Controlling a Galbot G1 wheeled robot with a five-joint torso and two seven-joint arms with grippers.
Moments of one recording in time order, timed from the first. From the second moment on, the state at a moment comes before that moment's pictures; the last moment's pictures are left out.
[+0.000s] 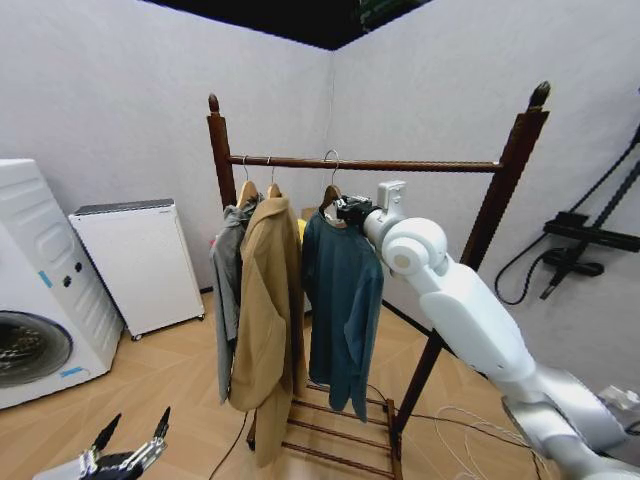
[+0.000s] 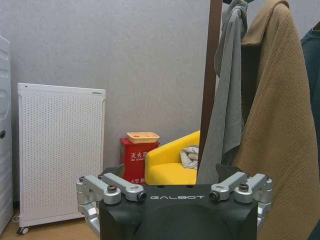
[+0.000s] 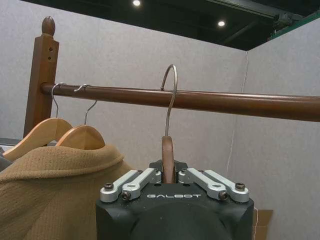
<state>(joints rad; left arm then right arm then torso) 1.94 -1.35 -0.90 -2.27 -0.51 -0.14 0.13 0.02 0.99 -0.05 1.88 1.02 -0.72 0.53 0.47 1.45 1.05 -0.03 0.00</state>
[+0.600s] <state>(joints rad) 1.94 -1.35 -0.90 -2.27 -0.51 -0.14 0.13 0.10 1.01 -0.09 1.78 1.03 -0.73 0.51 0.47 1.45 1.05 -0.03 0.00</state>
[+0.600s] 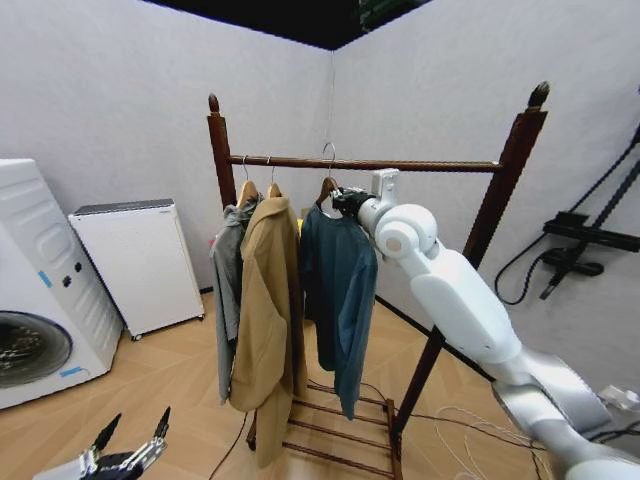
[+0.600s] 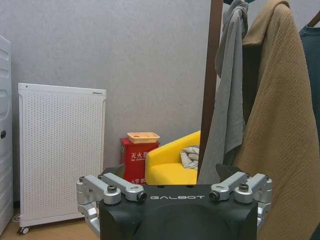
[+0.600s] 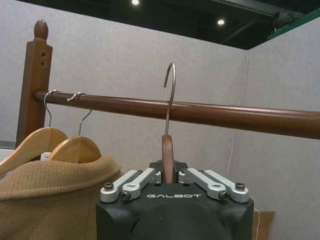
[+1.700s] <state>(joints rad) 1.94 -1.35 -0.90 -2.27 -0.51 -0.14 0.13 -0.13 0.84 0.12 2.09 1.33 -0.70 0.50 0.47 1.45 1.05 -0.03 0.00</state>
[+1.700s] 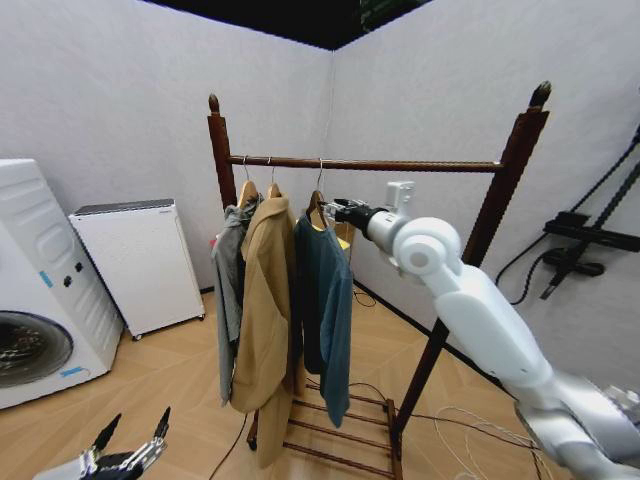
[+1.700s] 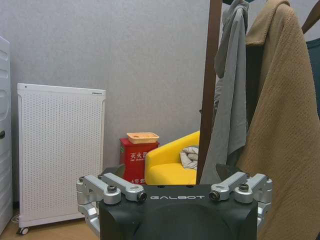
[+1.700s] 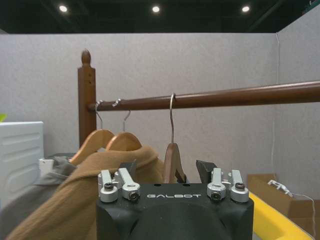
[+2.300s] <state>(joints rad) 1.94 -1.35 -0.90 -2.27 -0.51 -0.14 0.13 -1.23 0.98 0.87 2.40 0.78 -0.62 0.26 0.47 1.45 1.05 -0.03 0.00</state>
